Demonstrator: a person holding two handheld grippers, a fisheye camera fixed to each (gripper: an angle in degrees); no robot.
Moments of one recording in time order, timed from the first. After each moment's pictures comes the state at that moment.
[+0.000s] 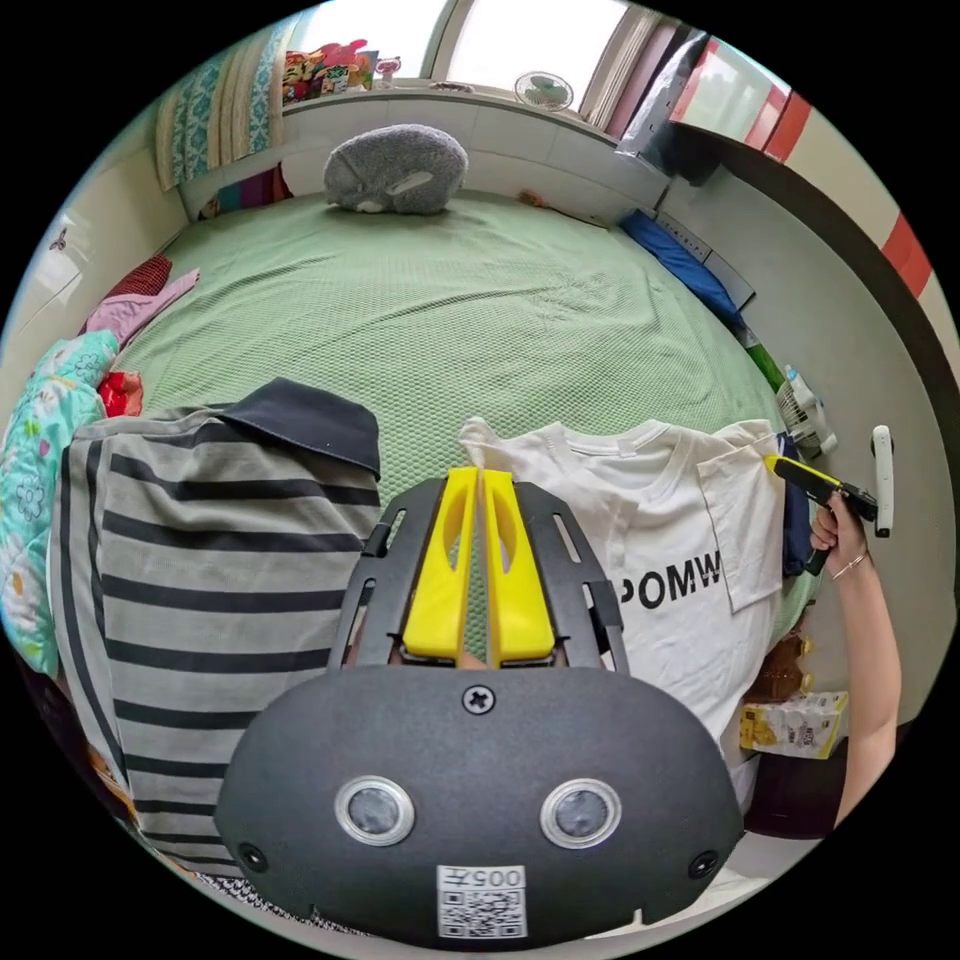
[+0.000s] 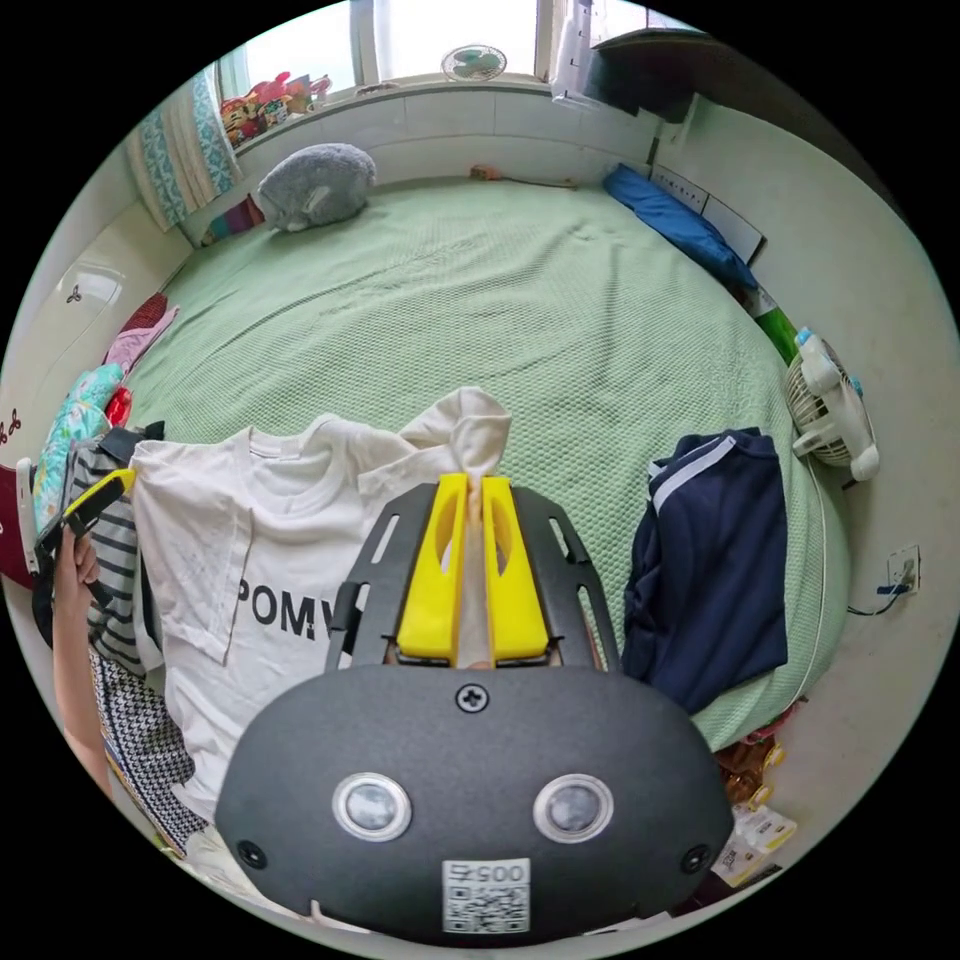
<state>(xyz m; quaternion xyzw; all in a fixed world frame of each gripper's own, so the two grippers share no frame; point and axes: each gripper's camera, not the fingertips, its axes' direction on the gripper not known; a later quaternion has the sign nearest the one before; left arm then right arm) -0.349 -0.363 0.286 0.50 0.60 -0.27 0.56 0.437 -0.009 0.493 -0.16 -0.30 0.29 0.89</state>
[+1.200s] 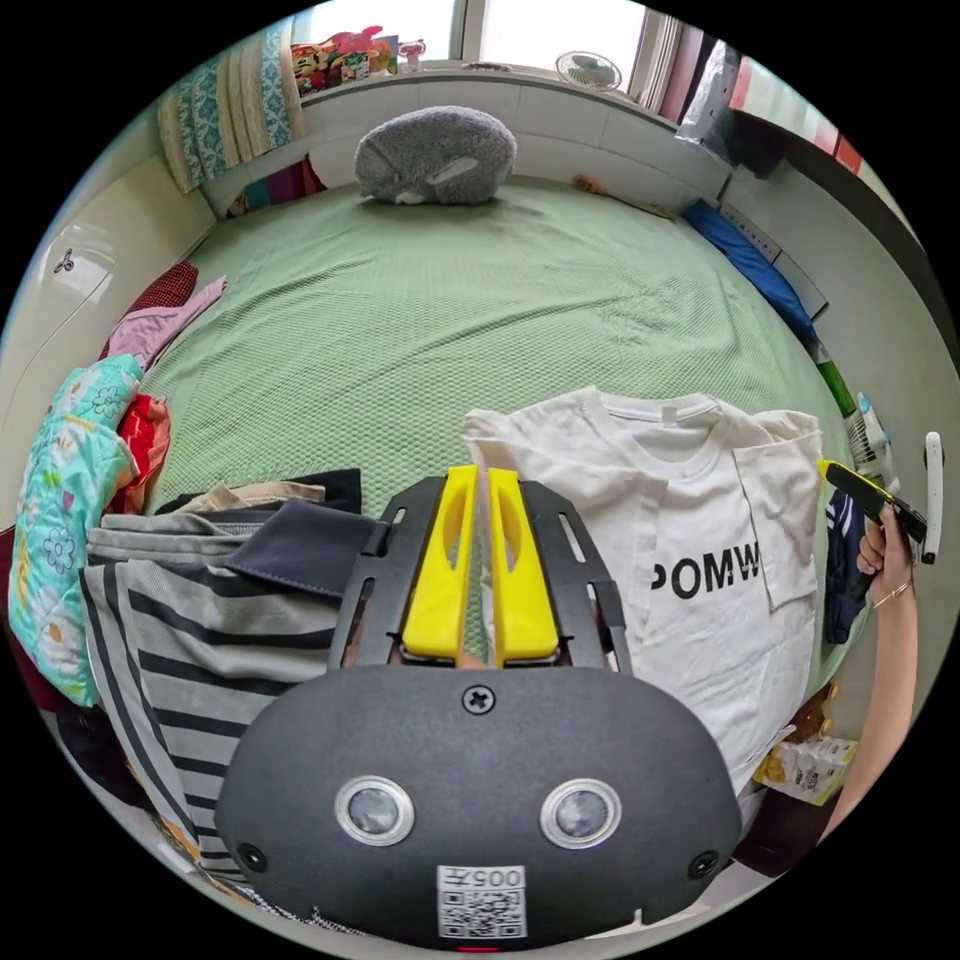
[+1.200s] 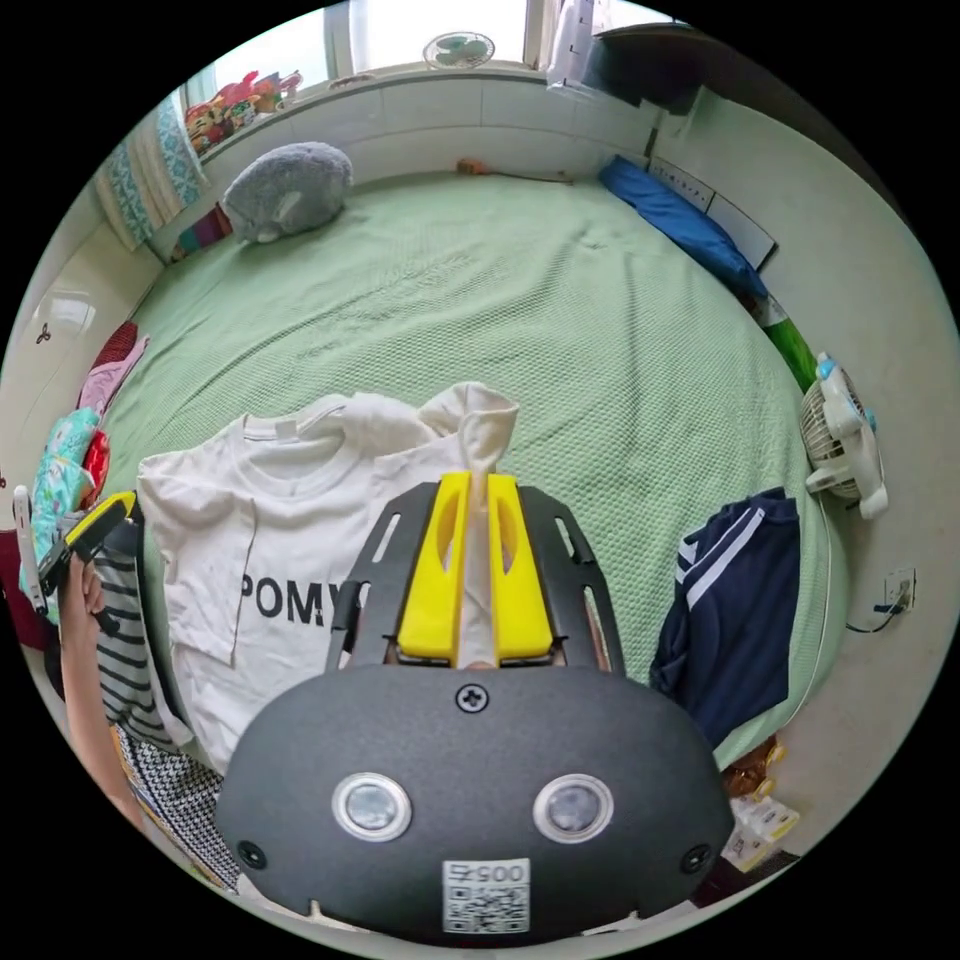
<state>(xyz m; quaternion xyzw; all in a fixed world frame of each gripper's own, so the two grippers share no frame) -0.397 -0.386 0.260 0.45 0.57 -0.31 0.61 0.427 -0.093 0.518 -0.19 -0.29 0.30 0.89</state>
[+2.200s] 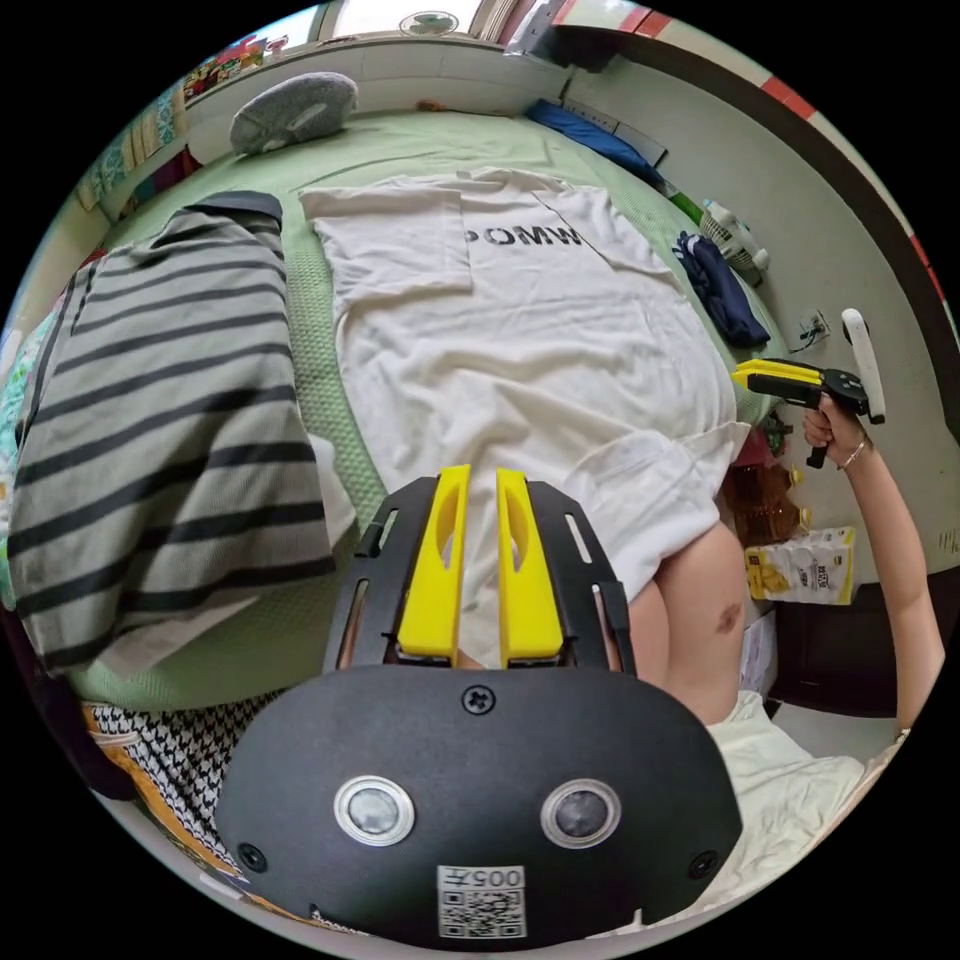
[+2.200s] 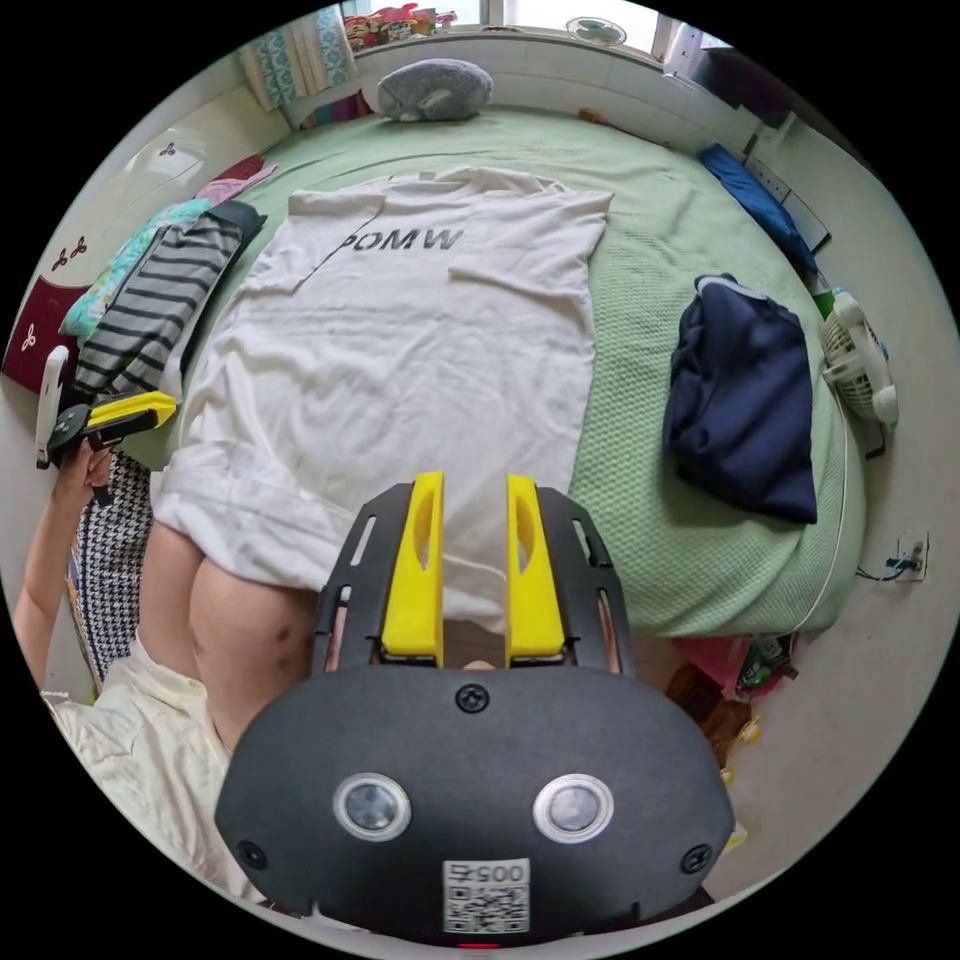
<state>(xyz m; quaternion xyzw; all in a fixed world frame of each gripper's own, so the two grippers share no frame) -0.140 -0.179 0.271 0.50 0.59 -0.12 0.62 0.351 0.147 0.294 -0.19 -0.38 0.15 0.89</state>
